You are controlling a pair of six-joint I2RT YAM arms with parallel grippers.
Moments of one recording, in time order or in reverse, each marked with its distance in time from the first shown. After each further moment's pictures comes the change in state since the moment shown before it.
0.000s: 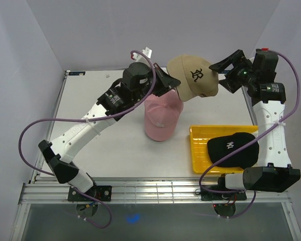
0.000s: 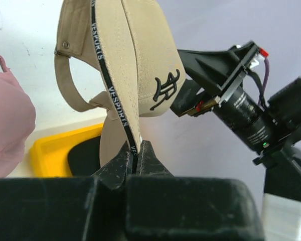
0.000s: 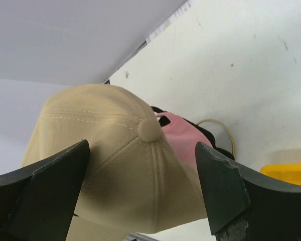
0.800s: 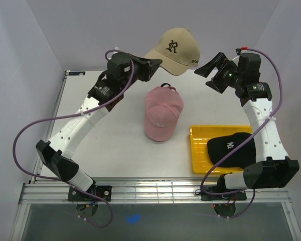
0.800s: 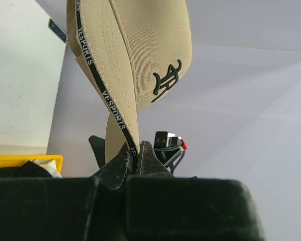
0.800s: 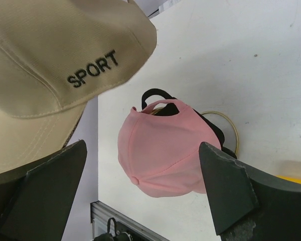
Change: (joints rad) left arm 0.228 0.011 0.019 0.024 0.007 -0.554; right arm 0.118 0.039 -0.058 0.134 -0.043 -0.105
